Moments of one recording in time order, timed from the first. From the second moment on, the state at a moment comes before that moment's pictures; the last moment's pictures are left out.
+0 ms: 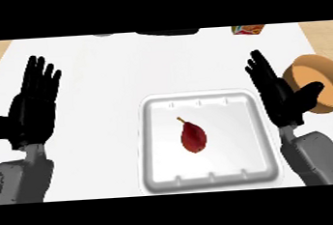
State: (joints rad) left arm -0.24 0.25 0.01 -1.58 0.41 0.29 0.07; right arm -0.33 -0.37 0.28 -1.37 -0.43 -0.25 -0.04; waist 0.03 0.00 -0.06
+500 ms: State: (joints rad) left arm -0.10 0.44 -0.06 -1.48 0.20 0.25 0.10; right arm -0.33 -0.60 0.46 -1.26 -0.09 -0.41 0.22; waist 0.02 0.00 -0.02
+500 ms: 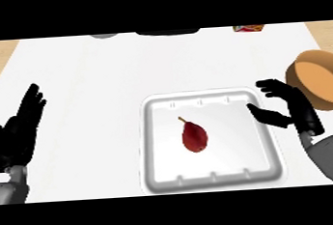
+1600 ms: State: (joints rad) left arm -0.02 0.48 -0.09 -1.49 0.10 0.21 0.11; right arm -0.69 -0.46 0.70 -1.47 0.12 0.00 1.02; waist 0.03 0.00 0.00
